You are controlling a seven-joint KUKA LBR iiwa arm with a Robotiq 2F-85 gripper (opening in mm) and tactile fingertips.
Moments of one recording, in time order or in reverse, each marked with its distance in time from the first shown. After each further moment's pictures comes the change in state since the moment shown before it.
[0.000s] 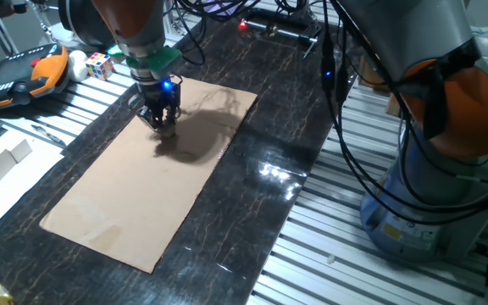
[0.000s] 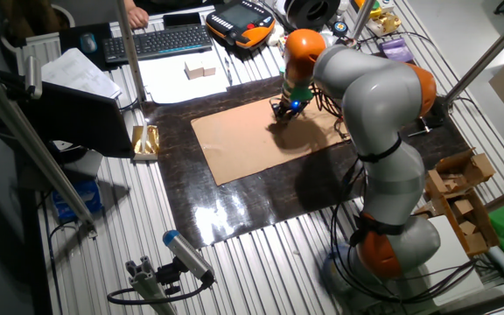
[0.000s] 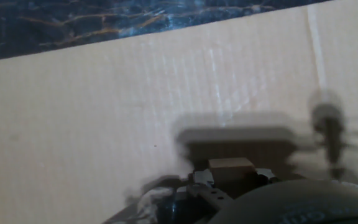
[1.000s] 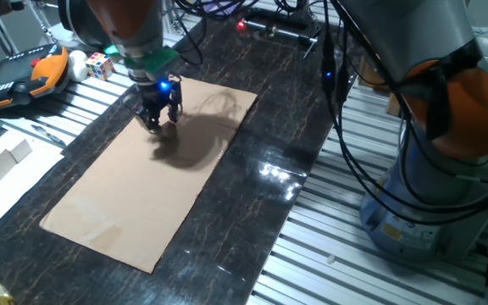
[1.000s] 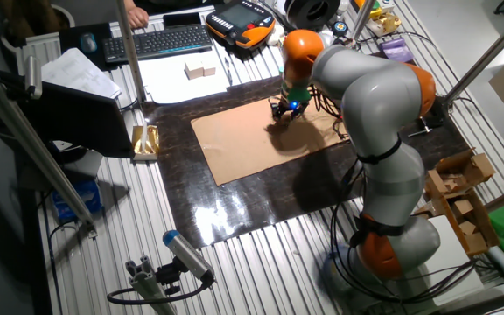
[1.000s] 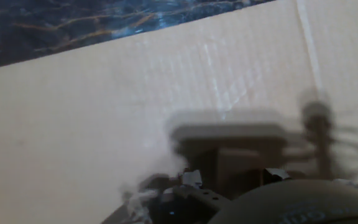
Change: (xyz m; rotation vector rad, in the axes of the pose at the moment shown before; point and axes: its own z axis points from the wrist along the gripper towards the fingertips) arm 0.013 0.018 -0.022 0.039 0.038 0.070
